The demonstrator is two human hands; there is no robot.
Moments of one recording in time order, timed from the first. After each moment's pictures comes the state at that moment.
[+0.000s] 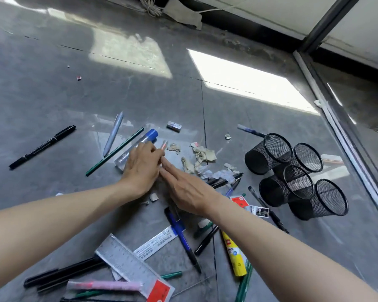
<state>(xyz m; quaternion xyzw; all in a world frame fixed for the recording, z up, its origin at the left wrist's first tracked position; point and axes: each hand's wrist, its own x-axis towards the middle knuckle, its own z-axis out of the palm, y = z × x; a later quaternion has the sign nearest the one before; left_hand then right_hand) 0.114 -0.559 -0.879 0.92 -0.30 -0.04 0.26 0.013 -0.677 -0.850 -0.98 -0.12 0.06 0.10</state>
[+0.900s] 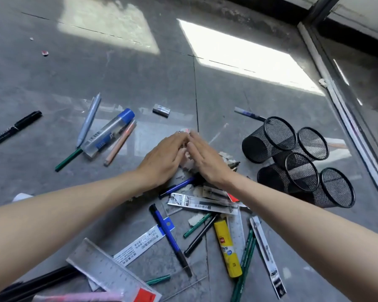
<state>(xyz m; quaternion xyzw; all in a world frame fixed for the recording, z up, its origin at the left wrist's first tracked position) 0.100 -0.623 -0.903 0.80 -0.41 -0.17 0.40 0.023 -0.754 -0.870 -0.93 0.13 0.09 0.34</state>
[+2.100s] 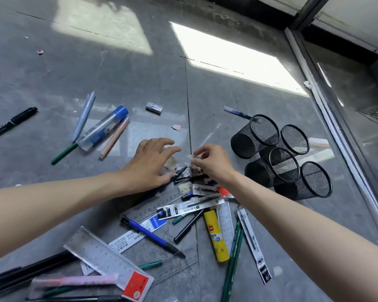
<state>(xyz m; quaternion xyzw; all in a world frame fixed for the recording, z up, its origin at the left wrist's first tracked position) 0.086 -0.590 -0.896 0.82 -0.51 -0.08 0.25 -0.005 -0.760 -0.849 -0.87 0.33 0.05 0.37</state>
